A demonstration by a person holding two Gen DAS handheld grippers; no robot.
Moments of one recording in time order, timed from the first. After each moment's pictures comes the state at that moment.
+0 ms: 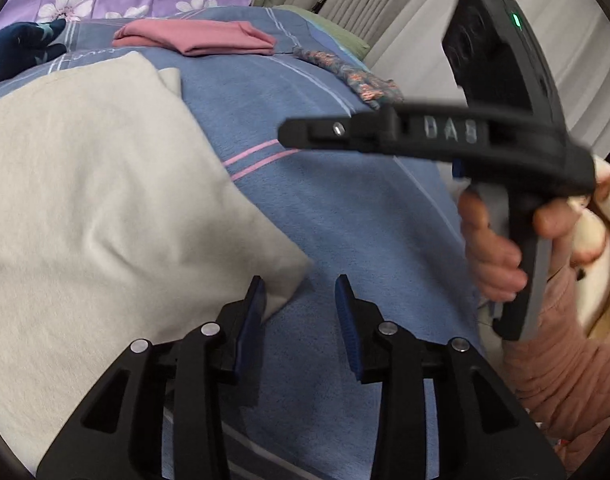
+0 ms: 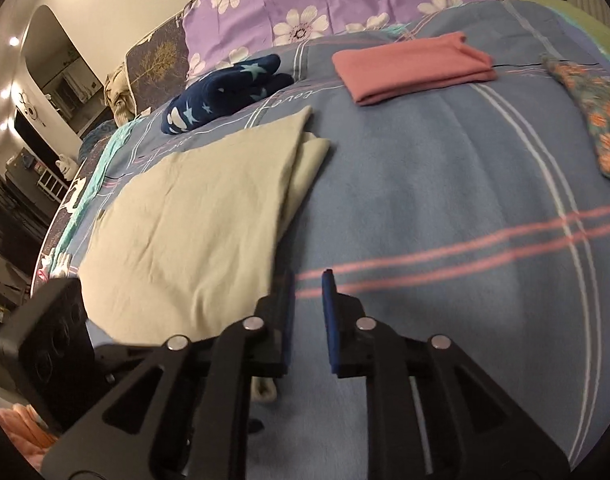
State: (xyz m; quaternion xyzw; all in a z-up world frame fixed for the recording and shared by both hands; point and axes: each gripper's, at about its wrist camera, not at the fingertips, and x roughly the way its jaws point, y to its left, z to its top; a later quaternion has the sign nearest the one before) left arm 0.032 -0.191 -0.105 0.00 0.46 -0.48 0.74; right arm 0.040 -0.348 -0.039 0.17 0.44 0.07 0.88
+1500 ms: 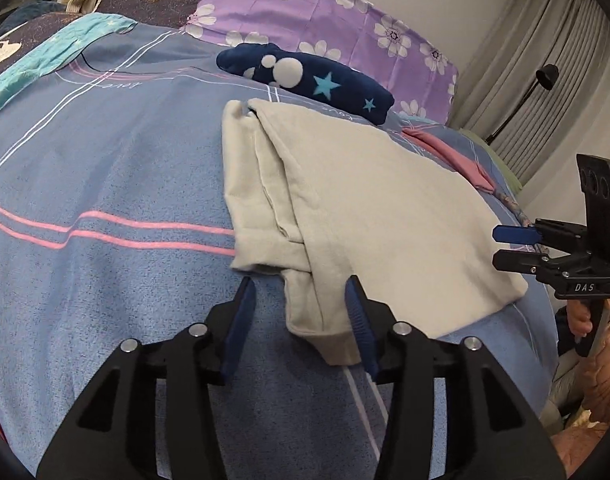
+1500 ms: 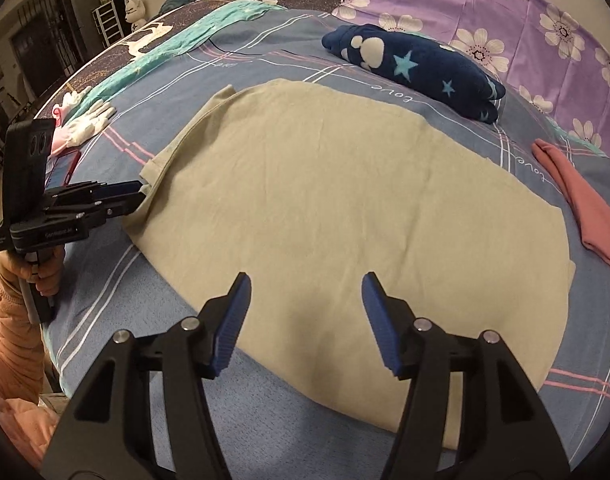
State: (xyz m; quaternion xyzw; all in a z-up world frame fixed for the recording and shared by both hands) left arm 0.056 0.193 -0.101 -0.12 0.40 -0.20 0.88; right arm 0.082 -0.040 -0.014 -0.10 0.48 0.19 0.85
